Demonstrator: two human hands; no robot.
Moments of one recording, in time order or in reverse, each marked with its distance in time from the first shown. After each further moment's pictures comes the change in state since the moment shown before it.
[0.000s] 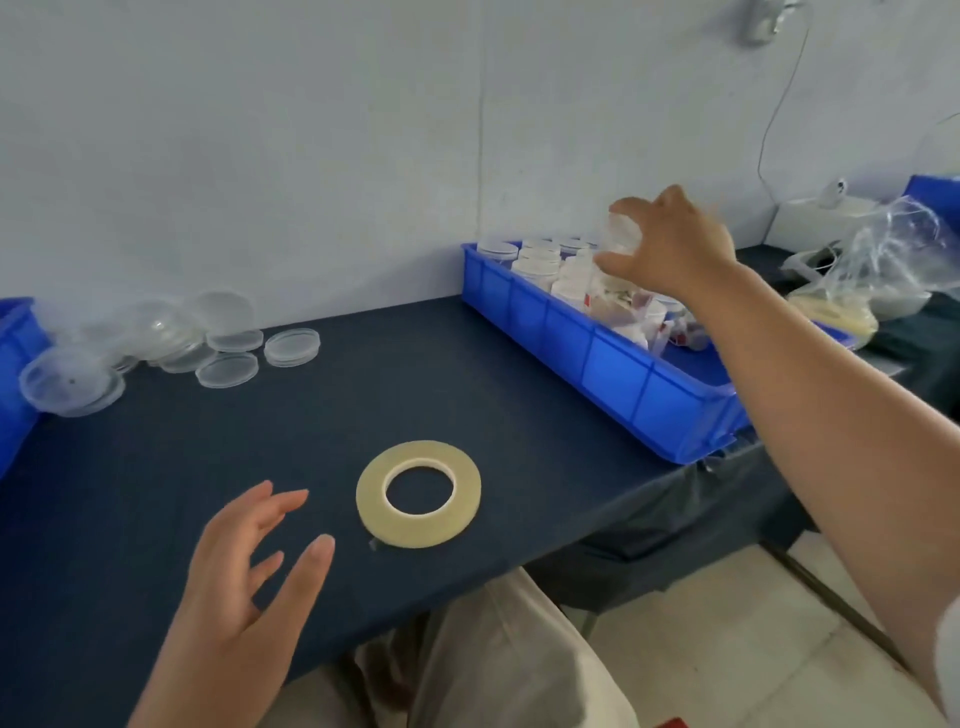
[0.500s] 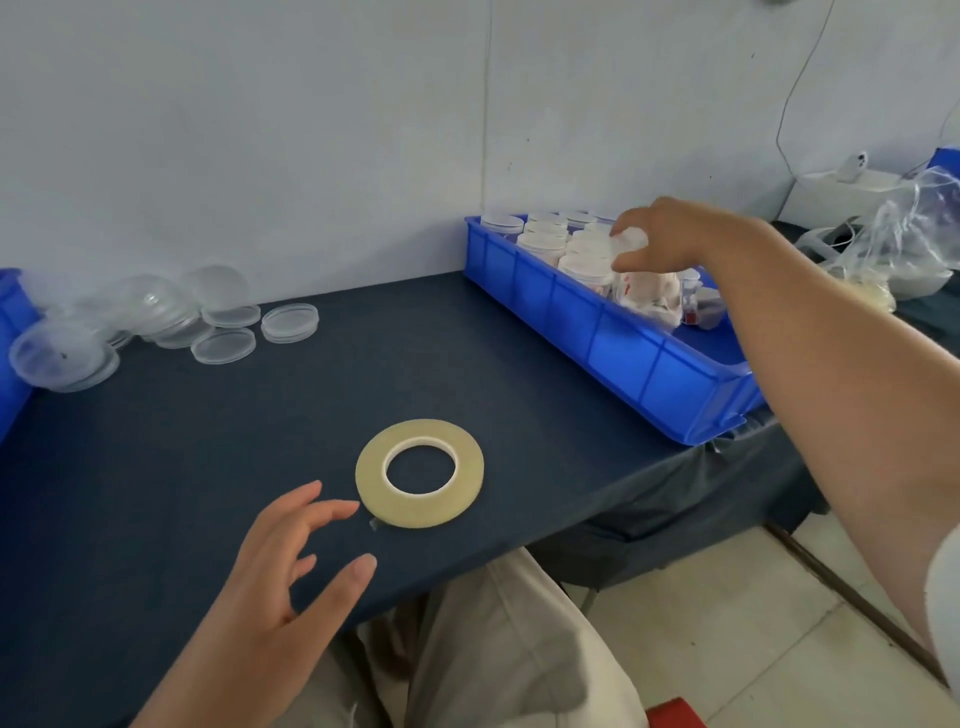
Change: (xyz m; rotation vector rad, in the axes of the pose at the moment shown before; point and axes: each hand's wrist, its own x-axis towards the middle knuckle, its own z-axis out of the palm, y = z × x) left_hand -0.001 -0.020 0.007 0.153 -0.222 0.008; right_hand 0.033 0.018 0.025 -0.022 -0.375 -0.075
